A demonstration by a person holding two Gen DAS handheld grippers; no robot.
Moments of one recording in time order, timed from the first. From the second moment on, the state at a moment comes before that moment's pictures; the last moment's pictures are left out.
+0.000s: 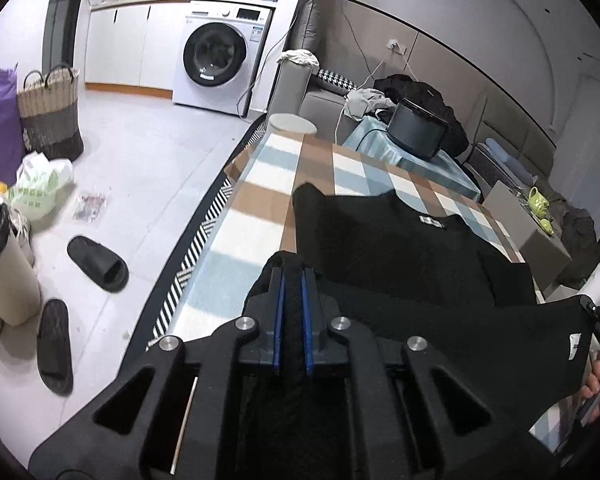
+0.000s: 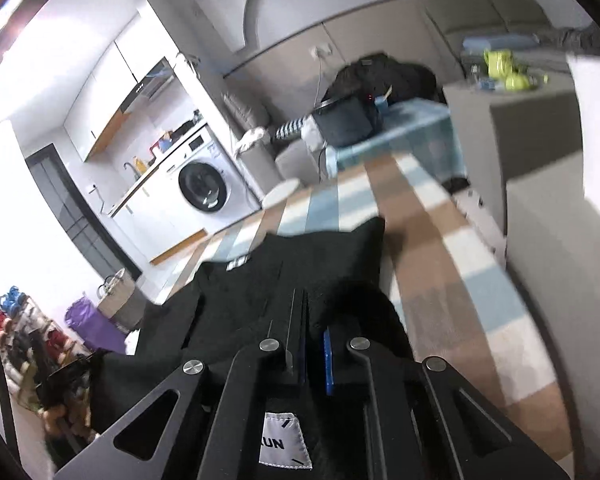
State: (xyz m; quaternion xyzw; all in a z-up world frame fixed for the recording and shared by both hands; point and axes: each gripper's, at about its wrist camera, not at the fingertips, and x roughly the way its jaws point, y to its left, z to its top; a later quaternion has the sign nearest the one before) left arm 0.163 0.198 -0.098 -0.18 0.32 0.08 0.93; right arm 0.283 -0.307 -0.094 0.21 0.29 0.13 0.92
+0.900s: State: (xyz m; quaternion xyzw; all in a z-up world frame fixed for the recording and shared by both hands) left arm 0.179 0.148 -0.160 -0.13 0.44 0.03 0.89; right arm 0.305 -0.274 -0.165 0.12 0.45 0.13 0.88
